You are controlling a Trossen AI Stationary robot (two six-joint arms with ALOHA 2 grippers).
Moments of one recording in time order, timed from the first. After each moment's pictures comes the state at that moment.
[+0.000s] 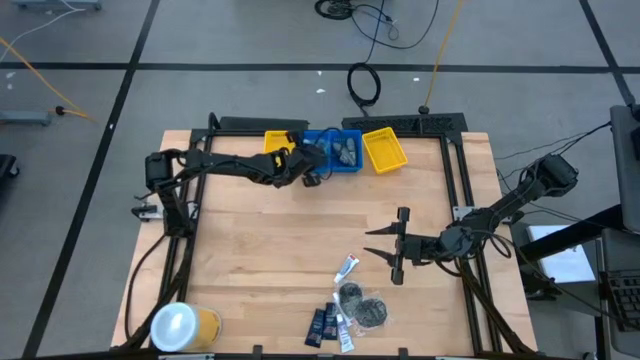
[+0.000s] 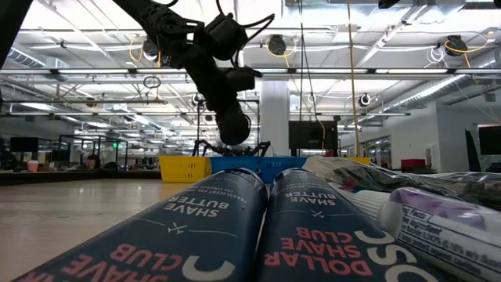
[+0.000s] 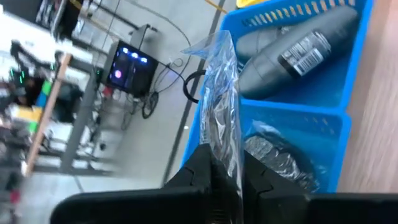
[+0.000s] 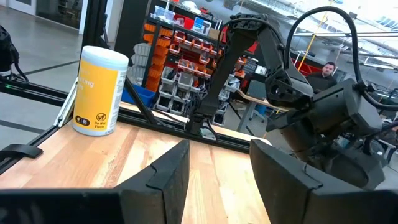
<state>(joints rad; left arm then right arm) 0.28 1.80 1.17 -0.04 -0.63 0.49 0.56 1.18 0.52 0.73 0.65 -0.32</state>
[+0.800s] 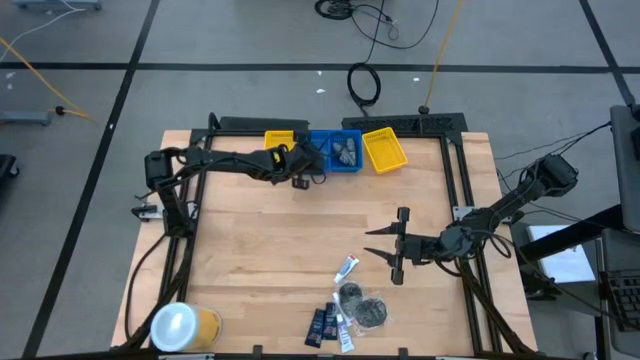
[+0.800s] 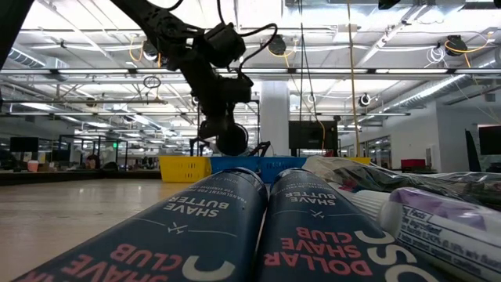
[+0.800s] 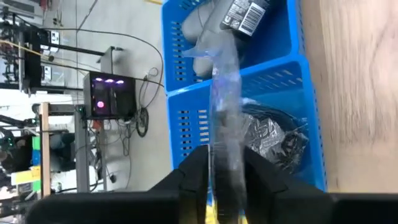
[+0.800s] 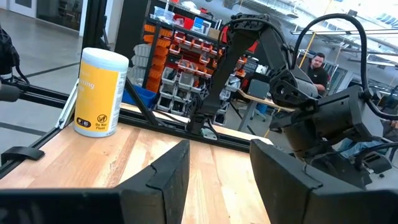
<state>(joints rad) 0.32 1.80 1.17 -0.14 -0.50 0.78 0.56 1.18 0.52 0.73 0.65 -0.31</state>
